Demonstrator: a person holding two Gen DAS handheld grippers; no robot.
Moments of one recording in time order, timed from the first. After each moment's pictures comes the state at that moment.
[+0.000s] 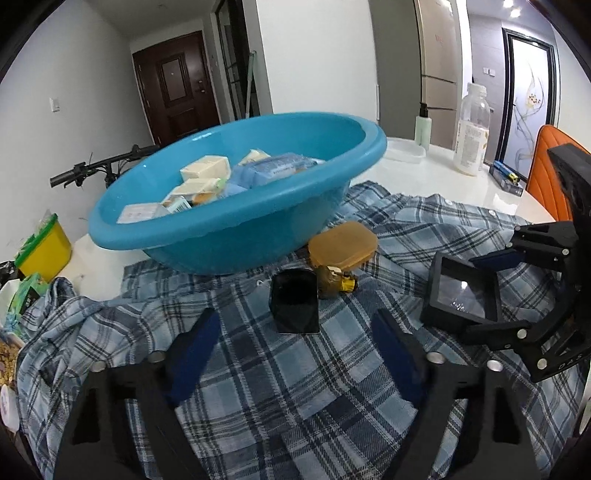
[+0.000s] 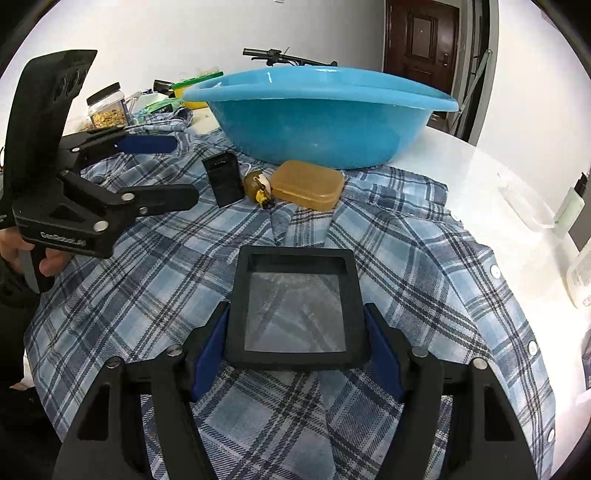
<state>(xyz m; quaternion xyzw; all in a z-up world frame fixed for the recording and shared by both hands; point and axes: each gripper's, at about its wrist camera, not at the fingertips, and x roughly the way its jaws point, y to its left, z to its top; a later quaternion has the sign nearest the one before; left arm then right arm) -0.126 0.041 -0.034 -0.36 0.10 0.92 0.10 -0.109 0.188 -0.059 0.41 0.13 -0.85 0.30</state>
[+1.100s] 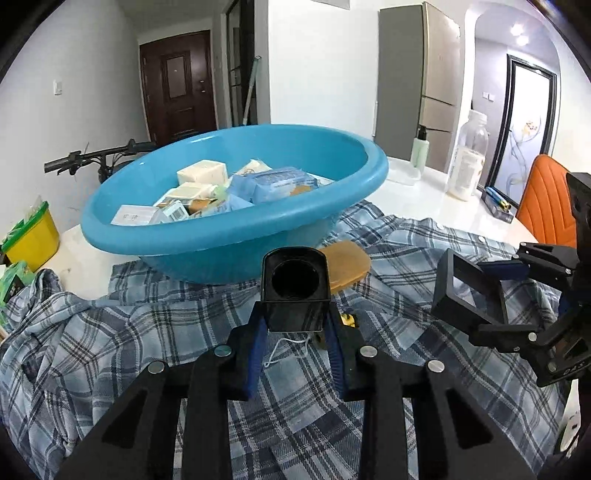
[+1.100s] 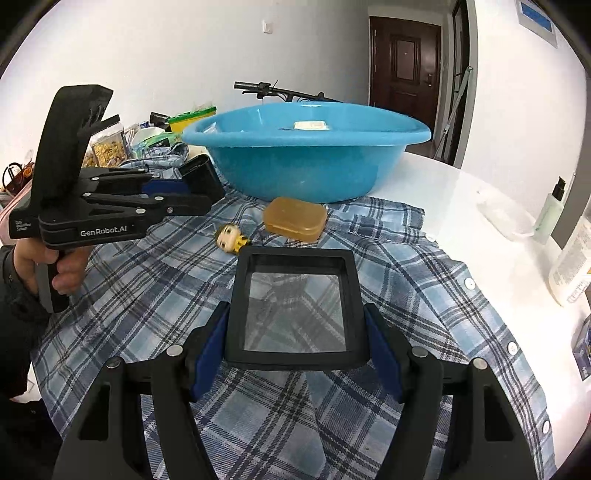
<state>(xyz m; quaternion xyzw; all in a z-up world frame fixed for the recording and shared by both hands) -0.127 0.032 -0.024 -0.35 0.05 0.93 0.12 -0.093 0.202 -0.035 0.35 0.10 -0.88 0.29</state>
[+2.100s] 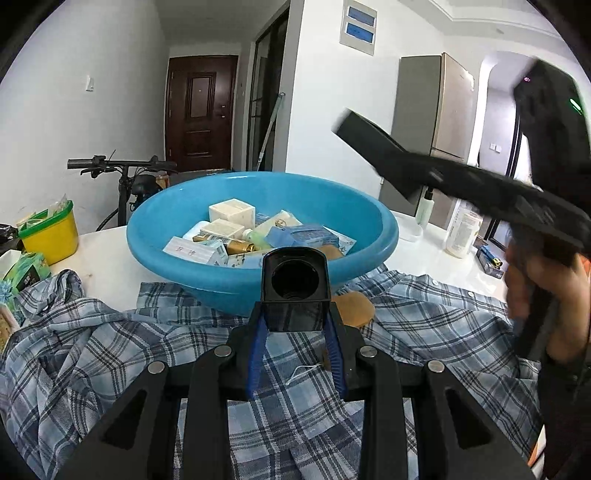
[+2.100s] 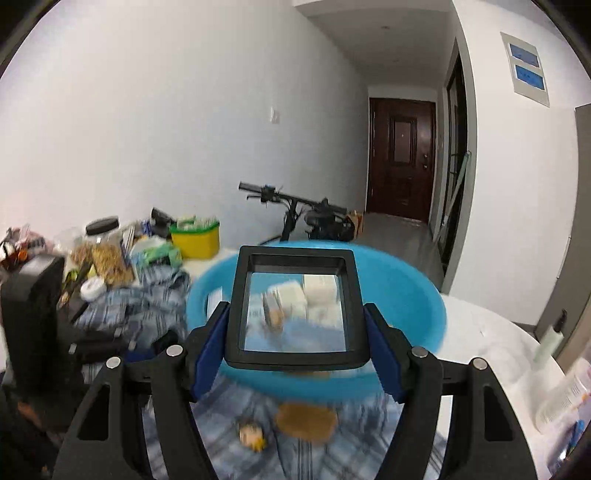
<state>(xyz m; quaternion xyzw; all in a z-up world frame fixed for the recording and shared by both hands) -0.106 -0.003 0.011 -0.28 -0.02 0.95 0.11 -0.159 0.129 0.076 0.18 0.06 -0.93 0.30</state>
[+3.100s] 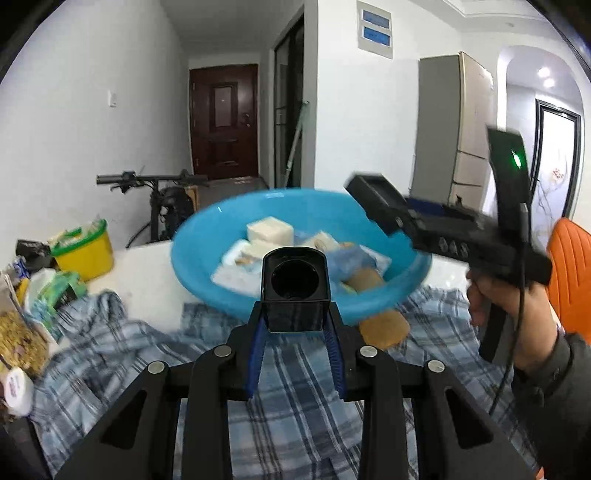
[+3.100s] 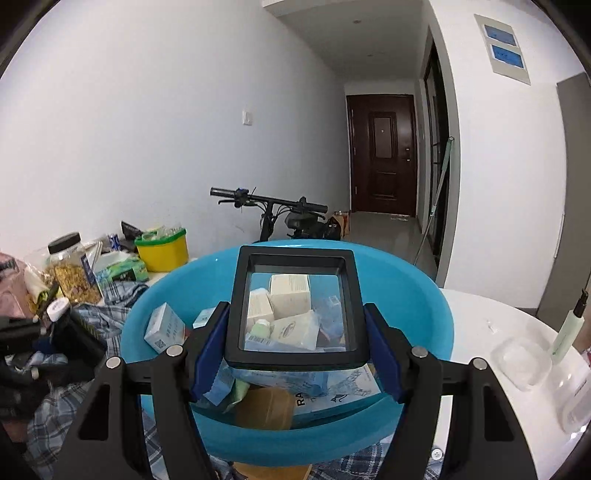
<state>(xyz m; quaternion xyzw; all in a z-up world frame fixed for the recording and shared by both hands) -0.108 -0.017 0.044 -0.26 0.01 0.96 0.05 -0.214 0.142 0.038 0.18 0.02 -0.94 0.28</state>
